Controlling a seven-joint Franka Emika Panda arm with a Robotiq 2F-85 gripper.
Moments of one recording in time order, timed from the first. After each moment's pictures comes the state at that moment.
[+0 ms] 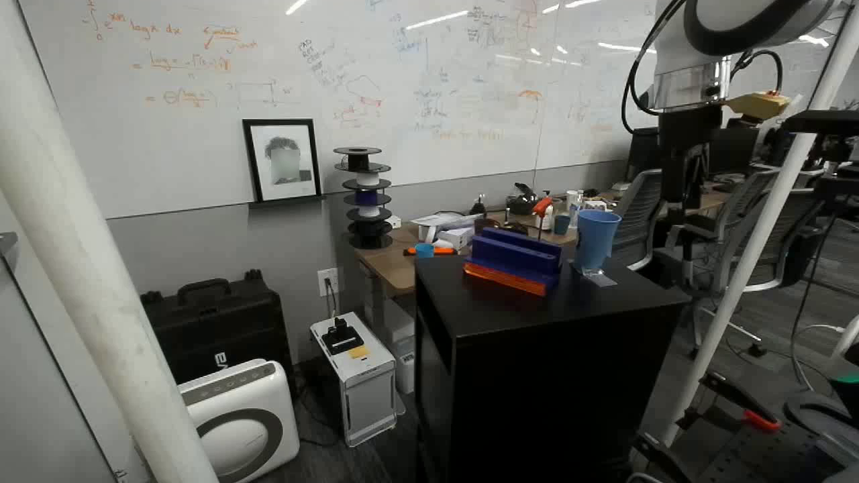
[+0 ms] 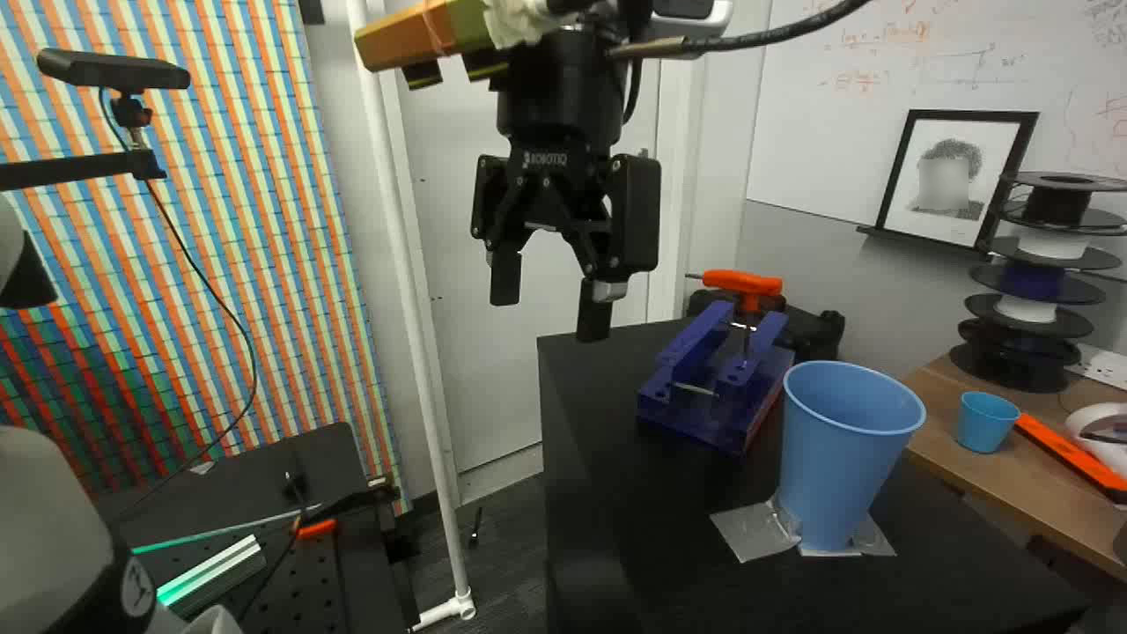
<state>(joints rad) -0.03 -0.51 -0.04 -2.58 -0.19 1.89 -0.21</state>
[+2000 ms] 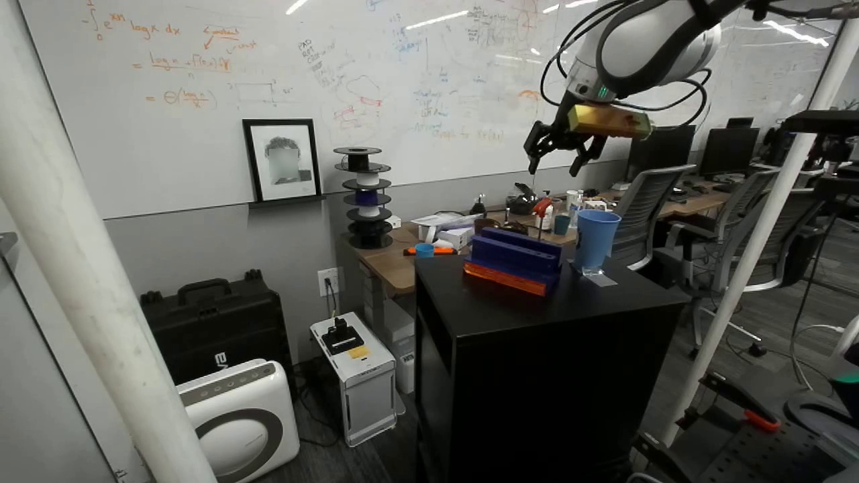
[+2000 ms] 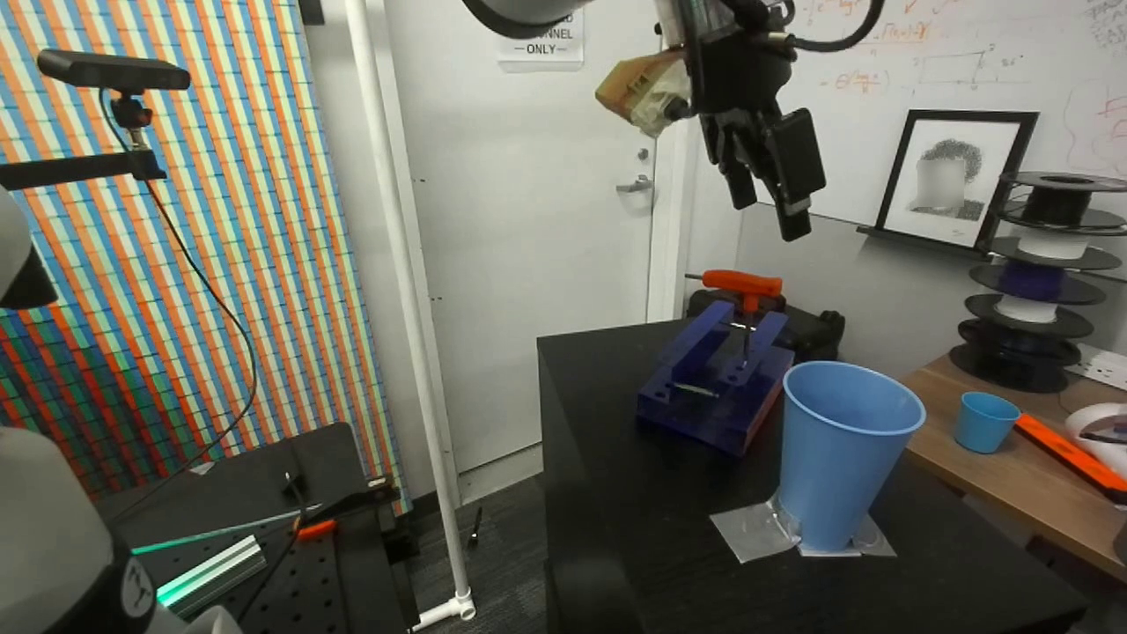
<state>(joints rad) -0.07 -0.14 0.04 -2.34 -0.20 2.60 0.52</state>
